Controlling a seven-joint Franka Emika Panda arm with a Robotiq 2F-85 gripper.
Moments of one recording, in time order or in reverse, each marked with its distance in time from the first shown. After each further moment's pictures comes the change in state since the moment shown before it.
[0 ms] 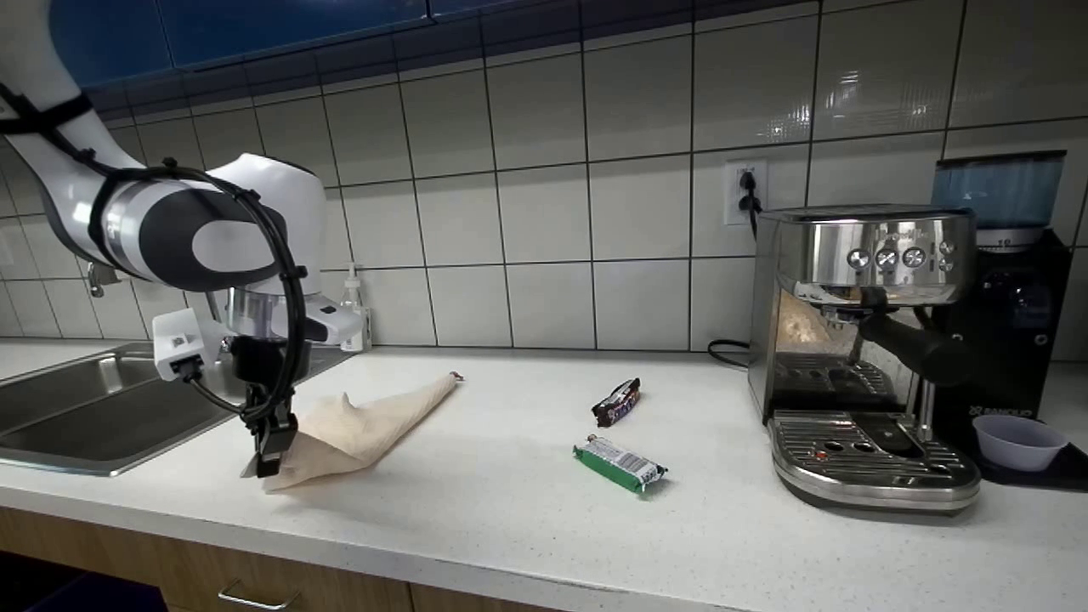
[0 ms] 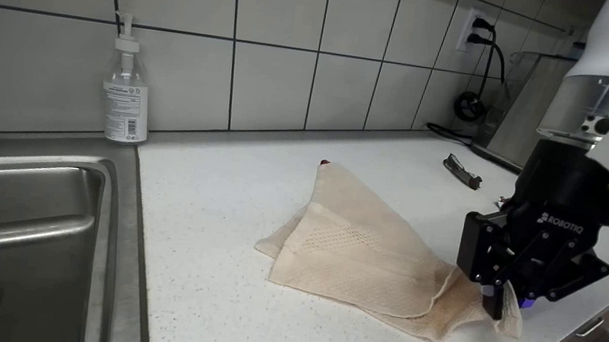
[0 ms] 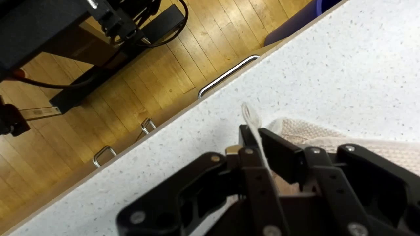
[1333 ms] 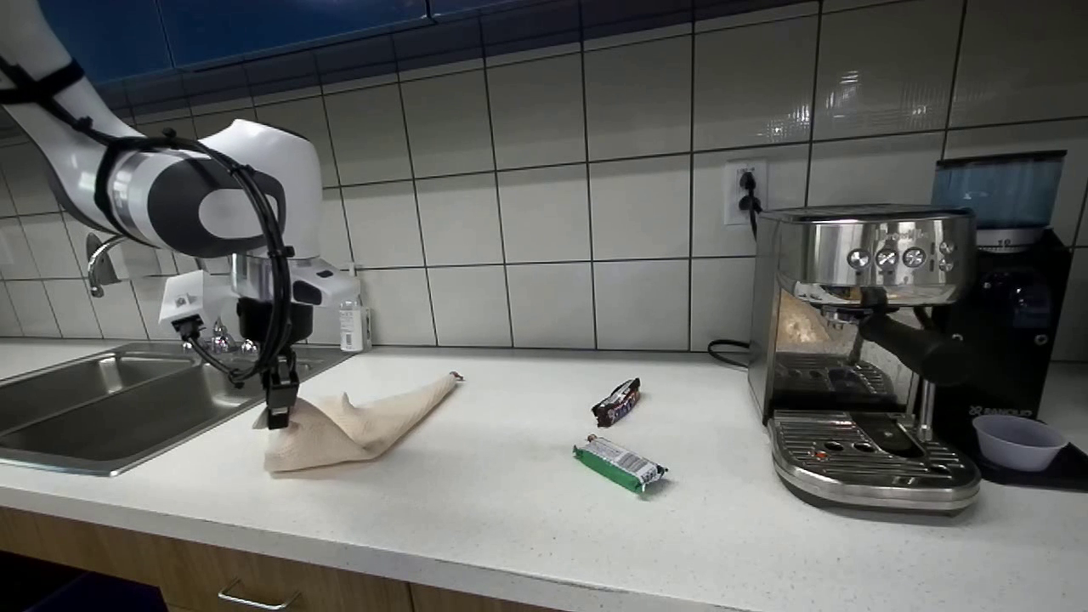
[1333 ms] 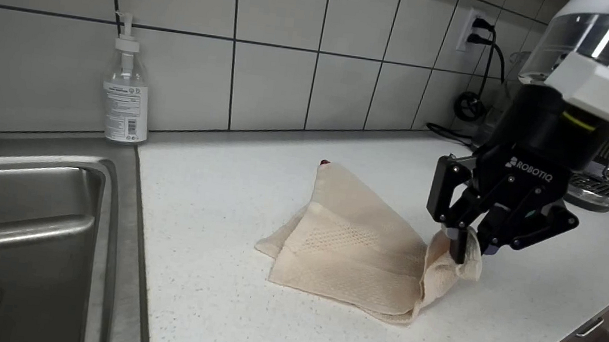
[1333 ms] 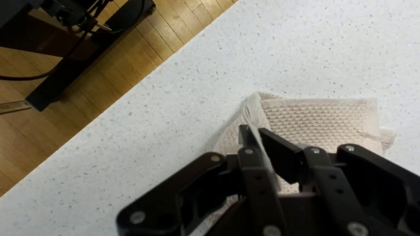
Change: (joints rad) arm 0.005 -0.018 0.018 0.081 0.002 0.001 0.124
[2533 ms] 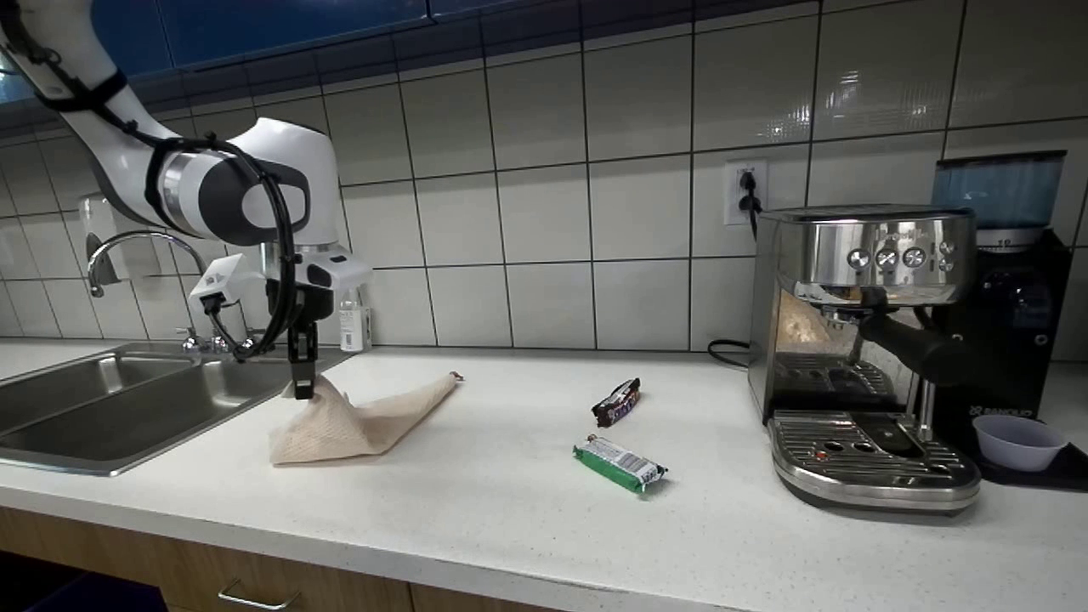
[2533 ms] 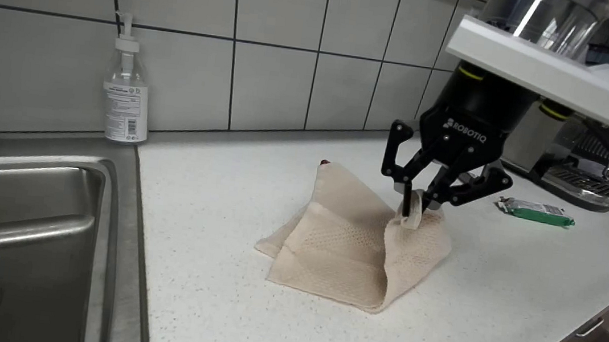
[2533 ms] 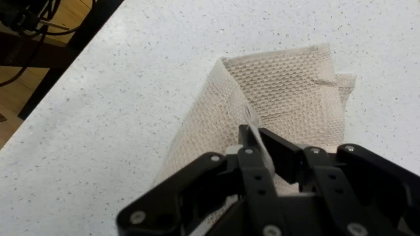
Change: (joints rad) arm 0.000 0.120 -0.001 0.170 -0.051 0.007 0.226
